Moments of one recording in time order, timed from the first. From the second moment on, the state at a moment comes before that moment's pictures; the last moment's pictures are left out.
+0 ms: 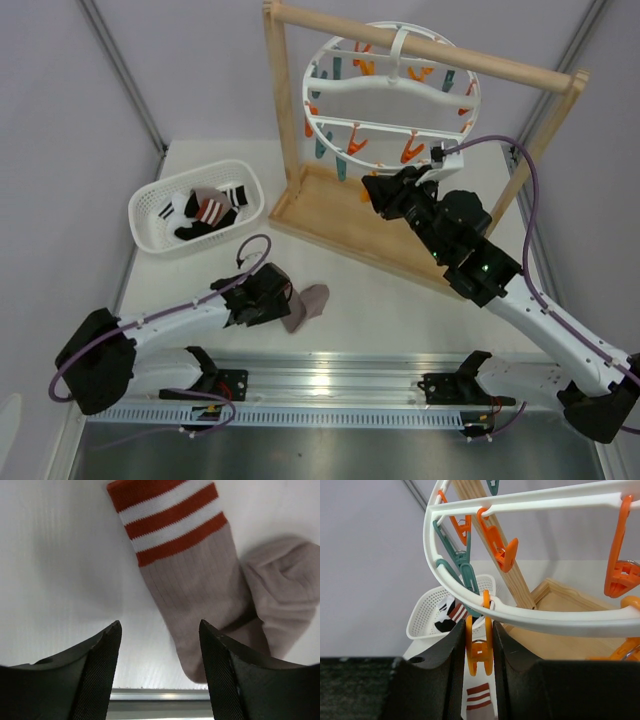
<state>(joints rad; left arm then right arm) -0.81 1.13 0.55 -0.56 -0.30 -1.05 0.79 1.06 1.15 -0.02 0.26 0.44</state>
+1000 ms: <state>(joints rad) -0.67 1.41 0.70 -0.54 -0.29 -1.02 0.79 1.00 1.10 0.02 0.23 0.44</state>
